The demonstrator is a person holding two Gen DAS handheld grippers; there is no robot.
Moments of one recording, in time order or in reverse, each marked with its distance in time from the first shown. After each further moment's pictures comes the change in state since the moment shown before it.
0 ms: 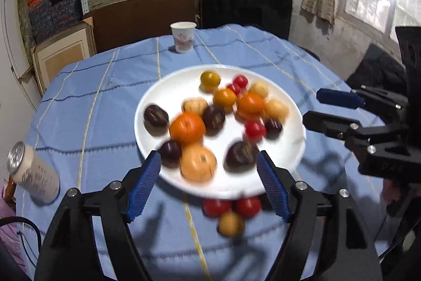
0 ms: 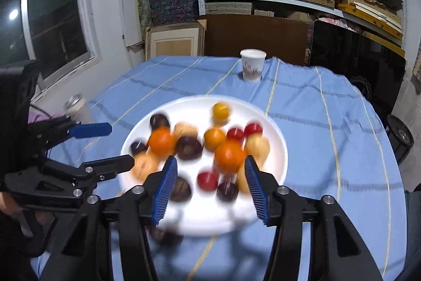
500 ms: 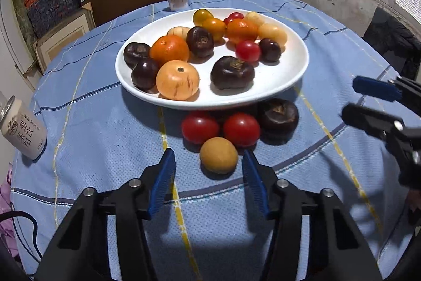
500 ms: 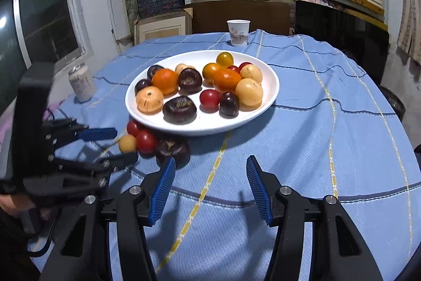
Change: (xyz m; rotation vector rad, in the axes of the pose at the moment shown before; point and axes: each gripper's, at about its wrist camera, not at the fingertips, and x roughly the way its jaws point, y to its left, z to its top) left arm 0.032 -0.025 -0.063 0.042 0.123 0.083; right arm -0.011 0.014 -0.081 0.068 0.030 -0.057
